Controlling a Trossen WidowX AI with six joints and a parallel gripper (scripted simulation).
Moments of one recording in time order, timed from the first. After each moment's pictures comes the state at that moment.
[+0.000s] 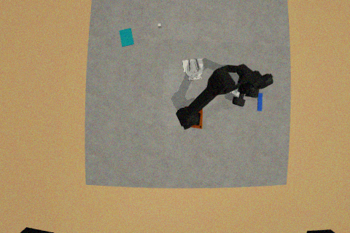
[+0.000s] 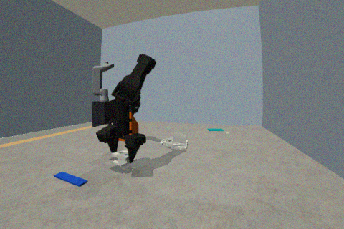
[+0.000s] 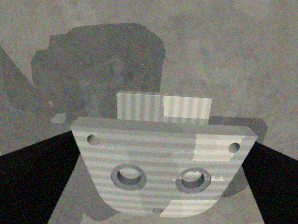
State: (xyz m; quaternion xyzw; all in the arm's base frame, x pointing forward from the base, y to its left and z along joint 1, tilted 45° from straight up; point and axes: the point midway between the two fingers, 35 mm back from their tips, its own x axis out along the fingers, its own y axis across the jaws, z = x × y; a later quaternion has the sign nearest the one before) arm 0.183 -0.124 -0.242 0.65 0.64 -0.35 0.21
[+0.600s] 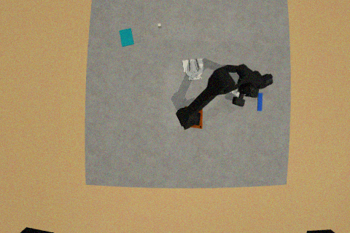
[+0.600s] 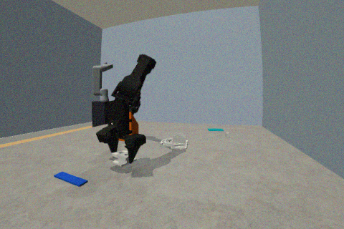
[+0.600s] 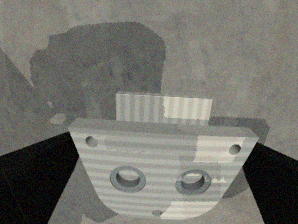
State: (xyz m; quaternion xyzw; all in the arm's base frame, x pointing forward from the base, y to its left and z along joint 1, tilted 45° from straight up) arm 0.182 -0.123 -0.243 0.65 0.64 -0.35 0.21
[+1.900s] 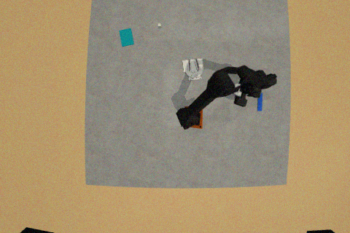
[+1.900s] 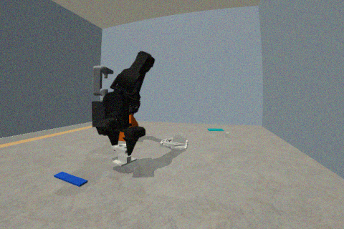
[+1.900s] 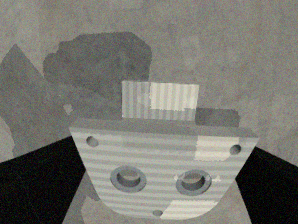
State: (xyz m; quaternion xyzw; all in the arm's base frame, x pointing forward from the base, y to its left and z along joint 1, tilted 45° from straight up) arm 0.183 -0.140 -0.224 0.65 0.64 -0.35 0.20
